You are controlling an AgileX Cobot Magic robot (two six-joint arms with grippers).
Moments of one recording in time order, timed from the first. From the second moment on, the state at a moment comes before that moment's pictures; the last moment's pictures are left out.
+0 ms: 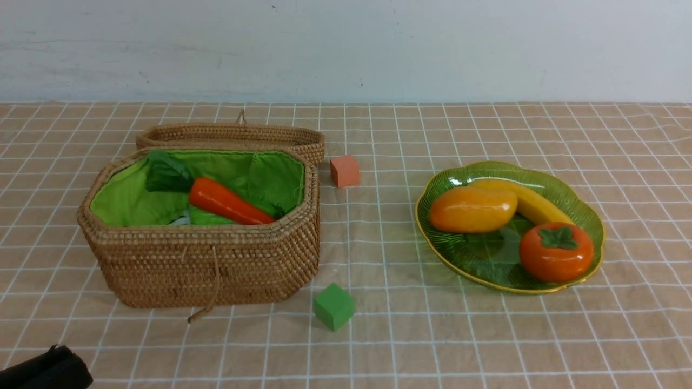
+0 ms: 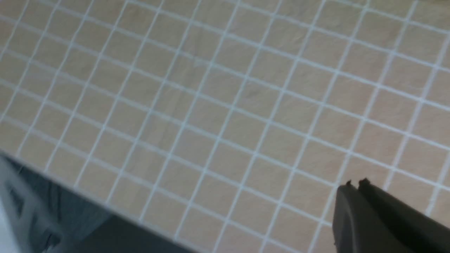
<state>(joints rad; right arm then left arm) 0.51 0.71 -0.97 0.06 1.25 0.18 -0.54 0.12 -0.25 -0.37 0.20 0.16</state>
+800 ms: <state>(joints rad) -0.01 -0.01 0.02 -0.02 0.38 0.08 -0.54 0.12 -0.25 -0.37 0.22 0.16</state>
